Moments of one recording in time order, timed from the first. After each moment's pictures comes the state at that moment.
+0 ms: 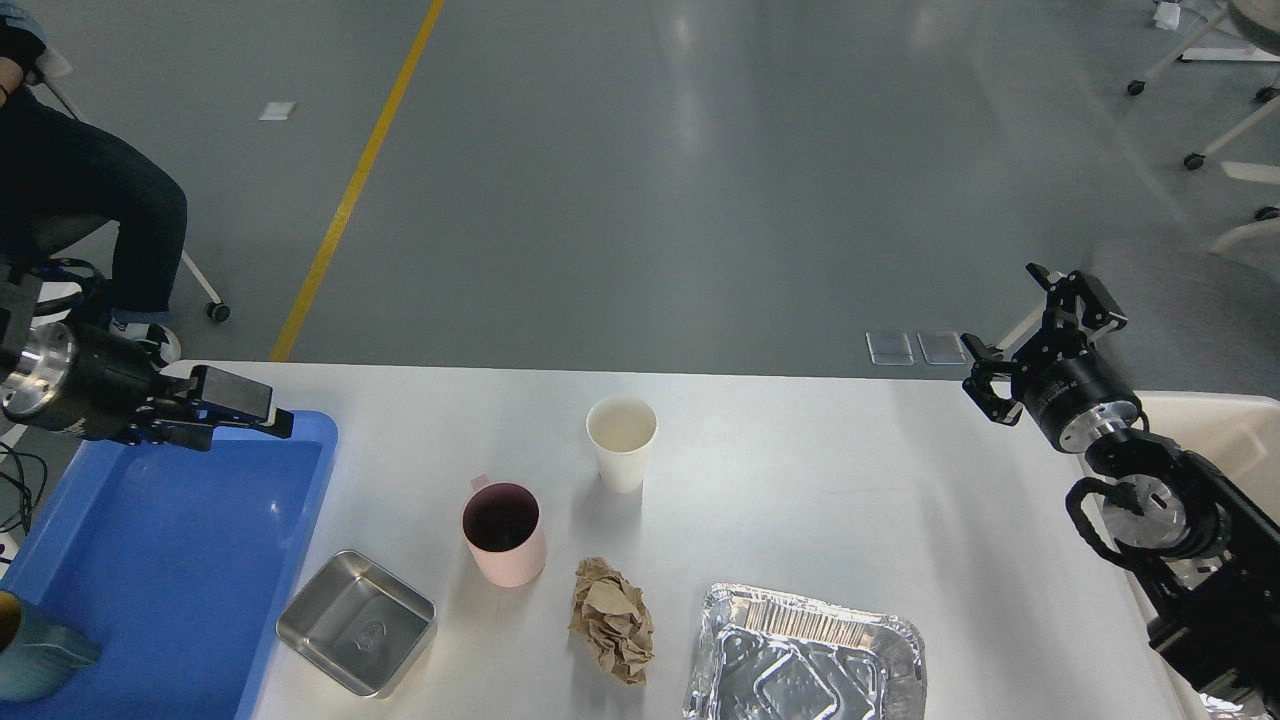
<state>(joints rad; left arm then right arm) -1.09 0.95 -0.21 -1.17 1.14 -0.96 -0.07 0.40 -0.38 1.21 0.98 -0.32 0.19 0.12</state>
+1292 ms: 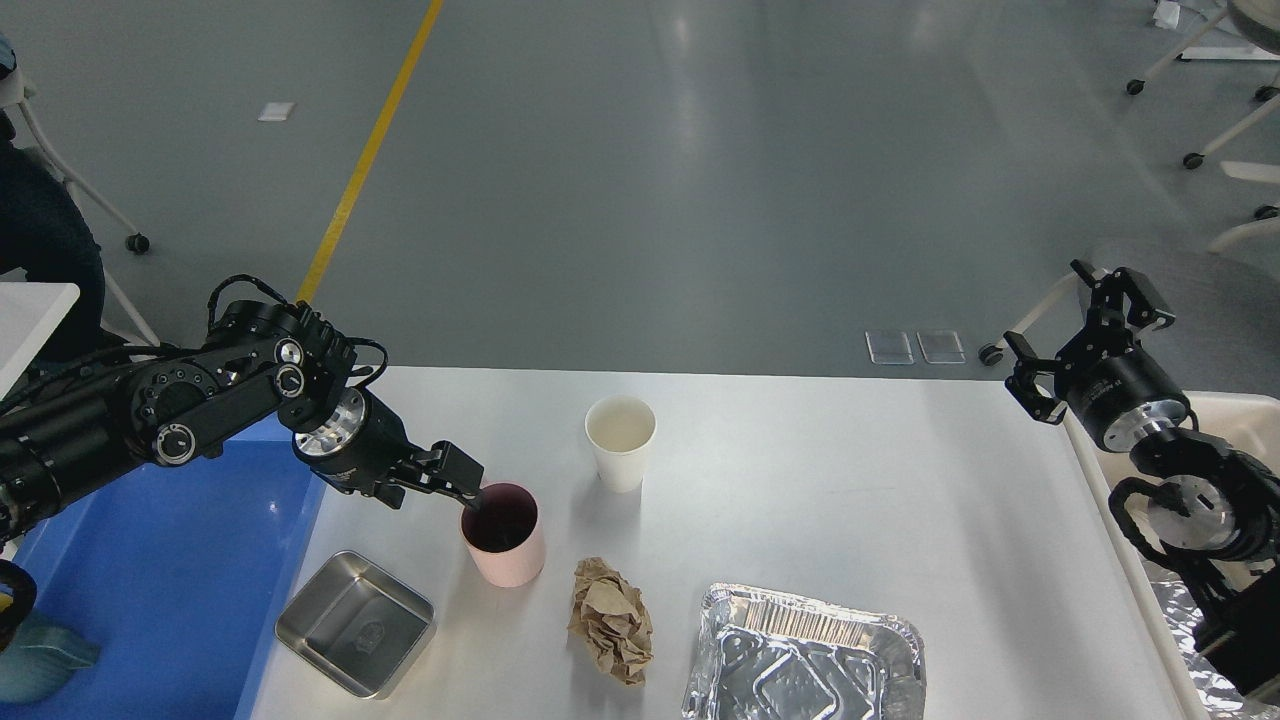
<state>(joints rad) -1.07 0.36 -0.11 -0.84 1.14 -0.92 0.09 0.39 -0.45 1.22 0.98 -0.32 0.20 0.12</state>
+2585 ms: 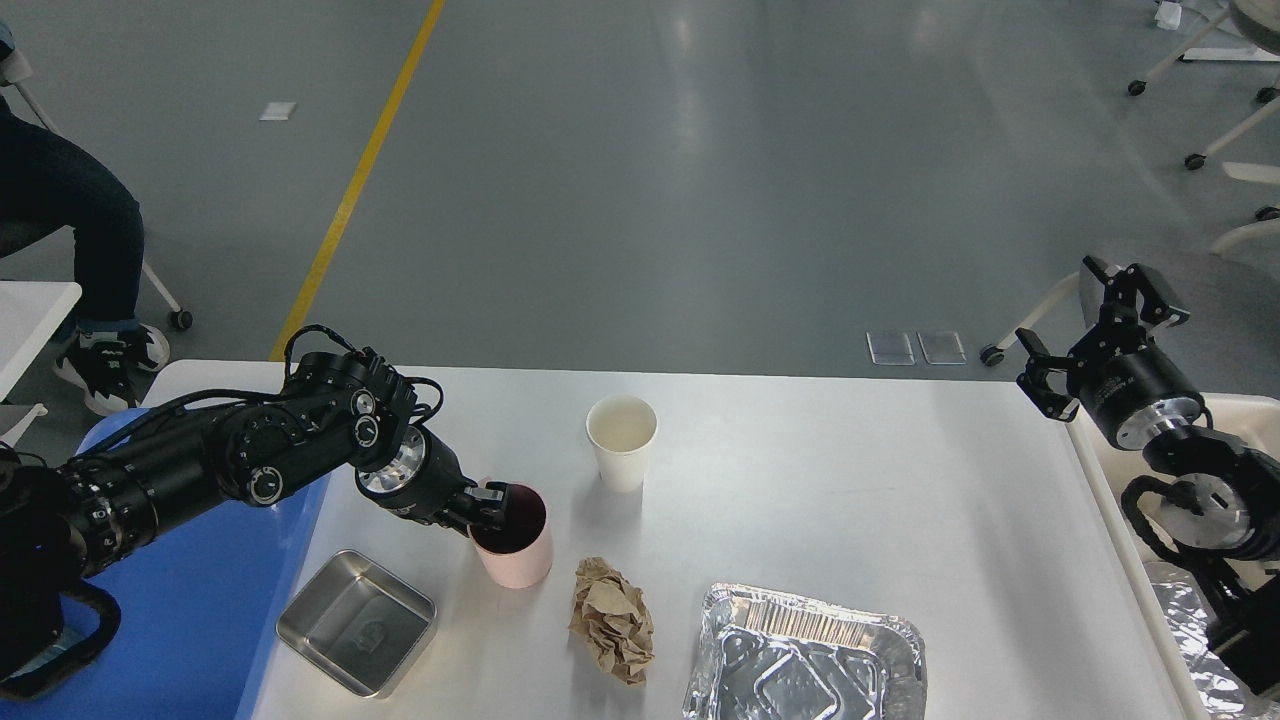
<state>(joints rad) -1.03 0.21 -0.05 -0.73 1.15 -0.84 0.10 0.39 -0.46 1.23 0.98 -0.32 0.20 0.12</state>
